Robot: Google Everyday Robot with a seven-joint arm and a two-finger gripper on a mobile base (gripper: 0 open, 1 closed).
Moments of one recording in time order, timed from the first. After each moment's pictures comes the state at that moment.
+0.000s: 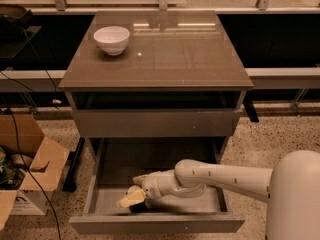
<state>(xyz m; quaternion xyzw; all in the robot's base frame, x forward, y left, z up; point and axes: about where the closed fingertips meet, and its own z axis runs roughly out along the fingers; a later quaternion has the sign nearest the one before) 0.508 0.105 0.424 -0.39 0.77 0.43 0.27</state>
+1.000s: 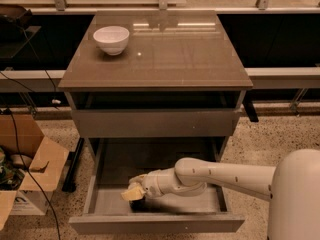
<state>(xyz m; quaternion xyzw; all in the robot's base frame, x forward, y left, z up) 0.508 0.106 0.438 -0.39 0.77 0.43 0.27</state>
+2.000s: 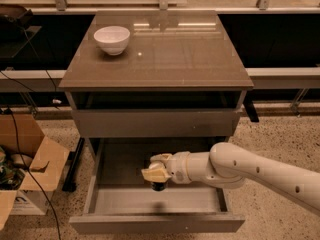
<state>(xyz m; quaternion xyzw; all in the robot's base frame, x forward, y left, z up) 0.509 0.021 0.587 -0.38 0.76 0.38 0.36</state>
